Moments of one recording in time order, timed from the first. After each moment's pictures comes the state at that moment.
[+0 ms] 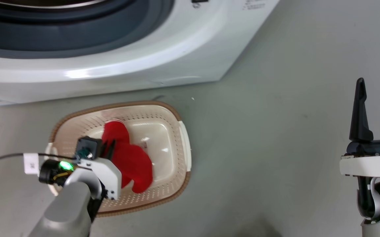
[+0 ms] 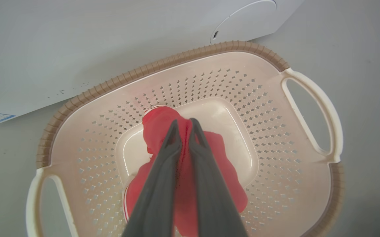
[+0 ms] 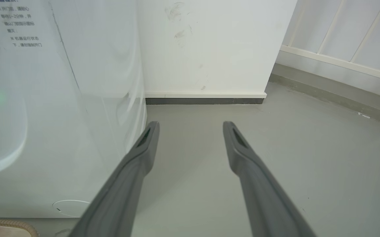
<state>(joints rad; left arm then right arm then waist) -0.59 0.29 -0.50 0.97 -0.40 -0.07 -0.26 -0.23 -0.05 -0.16 -0.04 0.05 0.13 -0.26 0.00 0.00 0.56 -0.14</state>
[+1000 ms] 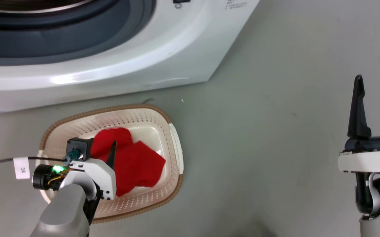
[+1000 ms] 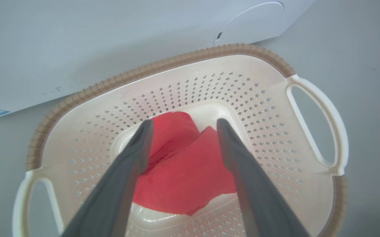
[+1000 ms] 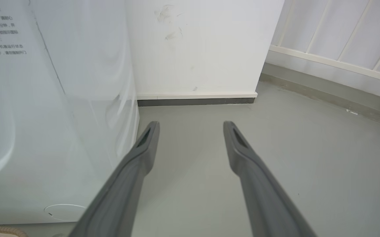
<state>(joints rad) -0.59 0.27 -0.37 1.01 -0.35 -0.08 -0.26 -0.26 -0.05 -0.15 0.00 0.07 0.13 -0.26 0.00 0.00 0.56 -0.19</state>
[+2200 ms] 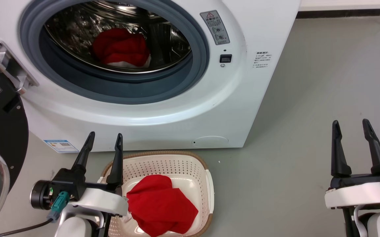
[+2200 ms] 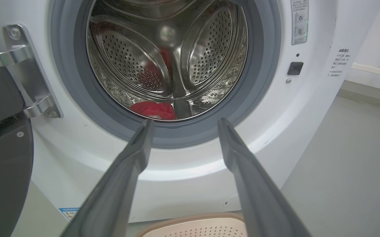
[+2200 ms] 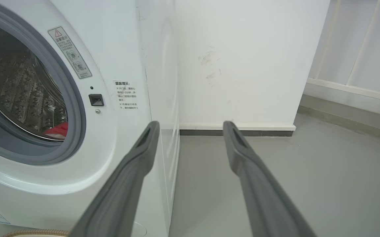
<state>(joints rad) -0.12 0.11 -0.04 0.14 -0.13 -0.10 -0.26 -0.09 -0.05 -0.12 0.03 0.04 0.13 -0.26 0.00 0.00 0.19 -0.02</state>
